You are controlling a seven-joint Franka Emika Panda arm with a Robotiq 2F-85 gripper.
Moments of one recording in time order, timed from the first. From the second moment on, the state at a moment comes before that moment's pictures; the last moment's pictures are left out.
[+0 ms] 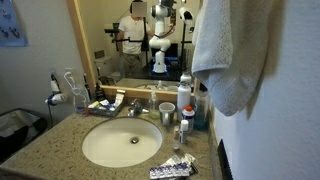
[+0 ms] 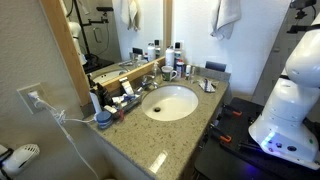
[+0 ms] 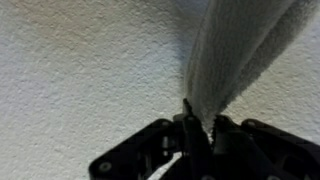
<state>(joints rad) -0.14 -0.13 -0.19 -1.62 -1.41 1.63 0.93</state>
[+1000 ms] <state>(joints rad) -0.15 -0.11 -0.19 -1.56 -1.38 1.67 0.97</state>
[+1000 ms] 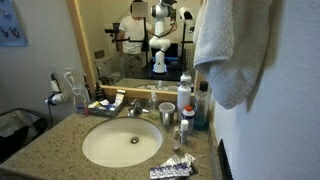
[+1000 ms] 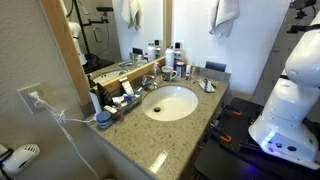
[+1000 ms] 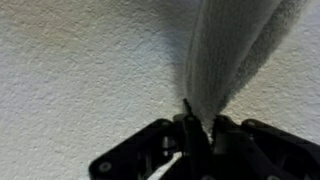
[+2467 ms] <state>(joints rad) -0.19 0.03 -0.21 -1.43 -1.33 1.68 0.97</state>
